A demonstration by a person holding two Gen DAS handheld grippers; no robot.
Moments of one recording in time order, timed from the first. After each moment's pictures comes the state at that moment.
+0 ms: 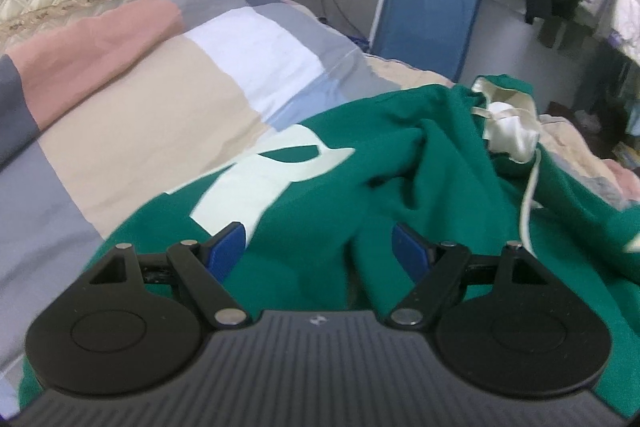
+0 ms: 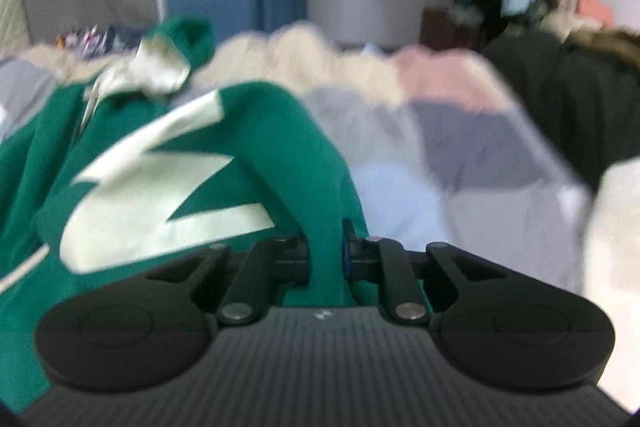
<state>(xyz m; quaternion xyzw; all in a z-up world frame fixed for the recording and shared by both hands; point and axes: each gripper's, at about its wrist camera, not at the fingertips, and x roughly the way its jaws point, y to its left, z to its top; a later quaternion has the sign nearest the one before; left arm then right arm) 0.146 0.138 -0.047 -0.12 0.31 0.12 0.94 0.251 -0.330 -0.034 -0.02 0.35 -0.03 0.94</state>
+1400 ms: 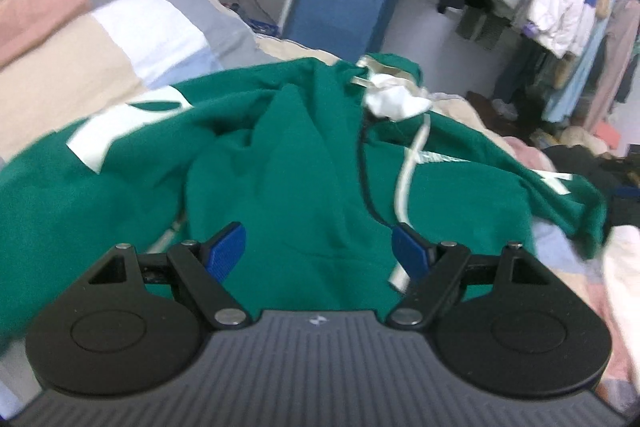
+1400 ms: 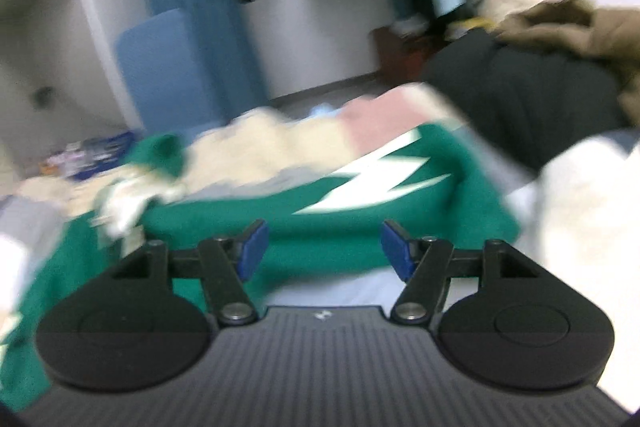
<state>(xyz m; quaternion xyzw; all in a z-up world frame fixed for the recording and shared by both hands) 0.104 0.040 -0.044 -0.16 0.31 -0.01 0.94 0.215 -0.353 0.033 0.14 0.32 -0.03 0.94</state>
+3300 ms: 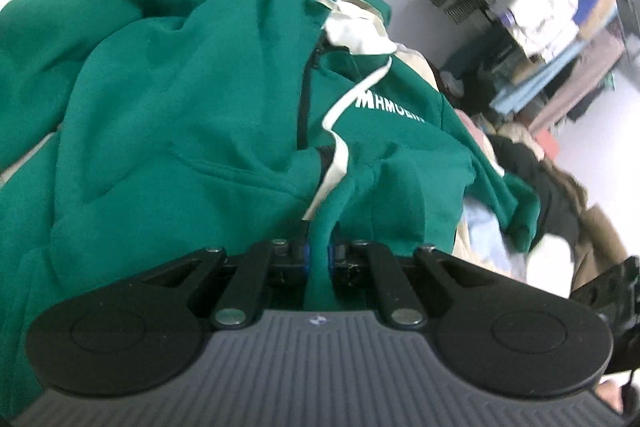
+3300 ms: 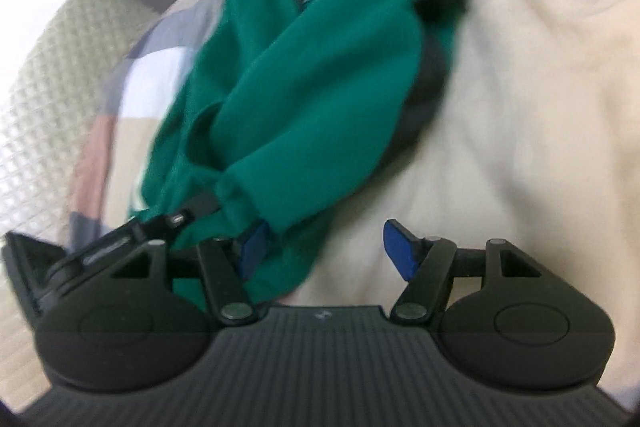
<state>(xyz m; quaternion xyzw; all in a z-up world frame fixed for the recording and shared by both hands) 0.169 0.048 -0.102 -0.30 0.39 -0.10 0.86 0.150 -0.215 -0.099 0.29 0.52 0.23 0.77</state>
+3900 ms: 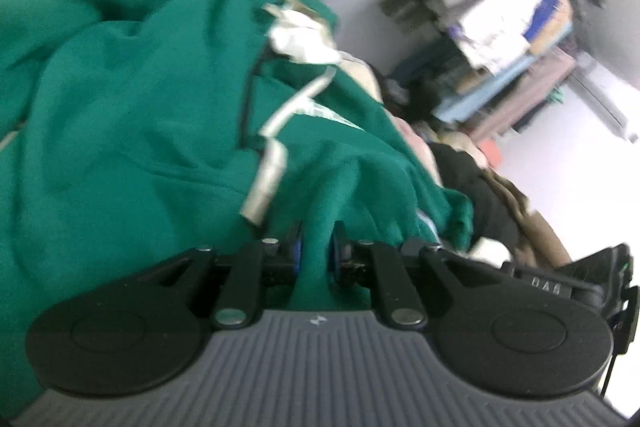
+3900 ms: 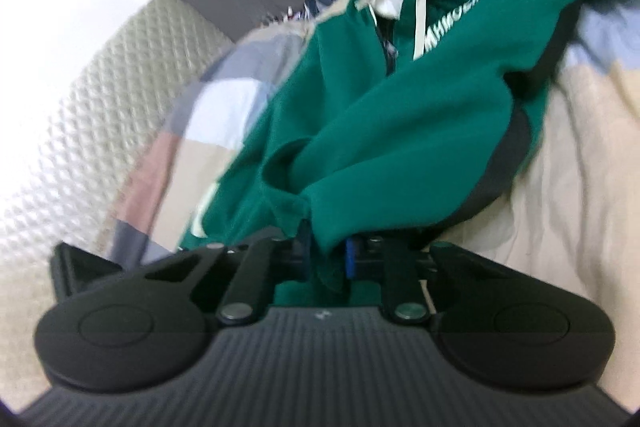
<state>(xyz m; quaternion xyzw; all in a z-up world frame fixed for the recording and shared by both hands) 0.145 0.040 -0.079 -0.34 0.35 -0.19 0.85 0.143 -0.206 -0.047 0.27 0.42 0.28 0.82</state>
